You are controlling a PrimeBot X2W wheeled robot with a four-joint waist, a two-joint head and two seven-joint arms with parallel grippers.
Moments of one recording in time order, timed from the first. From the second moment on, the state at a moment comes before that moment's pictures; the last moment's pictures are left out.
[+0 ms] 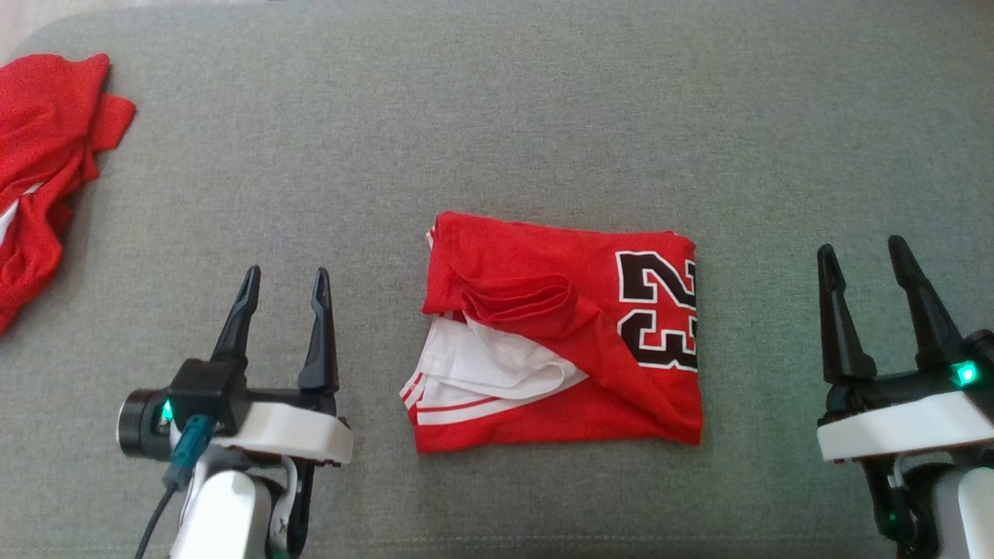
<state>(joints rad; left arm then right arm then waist) -0.09 0.07 -0.20 0.12 -0.11 0.09 -0.26 0.01 -0.14 -0.01 -0.13 0.21 0.12 -0.04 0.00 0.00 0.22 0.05</state>
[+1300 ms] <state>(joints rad) -0.13 0.07 -0.24 0.13 -0.12 0.09 -0.26 -0.32 -0.18 0.64 0.43 0.49 0.12 -0.15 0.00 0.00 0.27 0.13</state>
